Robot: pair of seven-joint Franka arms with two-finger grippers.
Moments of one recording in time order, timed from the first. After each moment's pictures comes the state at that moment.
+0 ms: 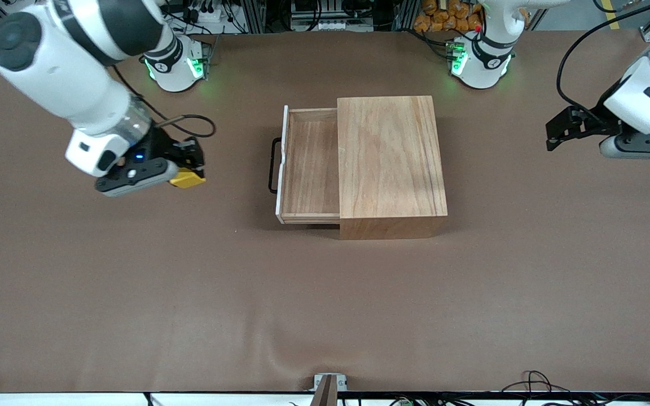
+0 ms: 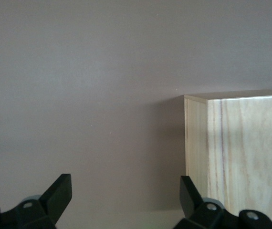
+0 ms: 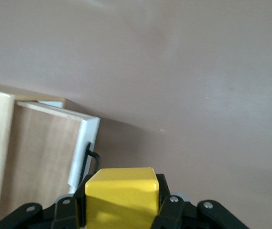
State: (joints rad) left arm -0.02 -0.03 -0.11 -1.59 -0.01 1.57 -0.10; right arm 0.43 0.12 -0.02 -1.65 0.16 1.89 0.16
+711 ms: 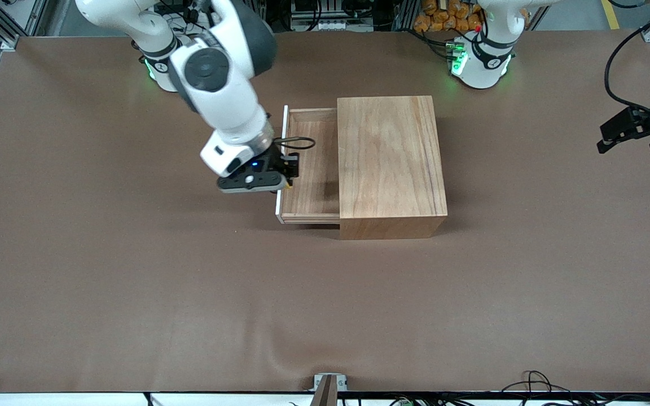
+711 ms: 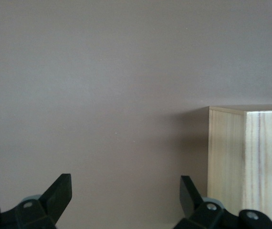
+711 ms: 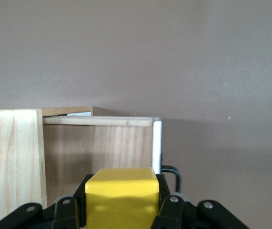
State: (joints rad) left arm 0.11 -0.05 -0.09 -1.62 -0.02 1.64 0.06; right arm 0.69 0.30 -0.03 -1.65 0.06 2.10 0.65
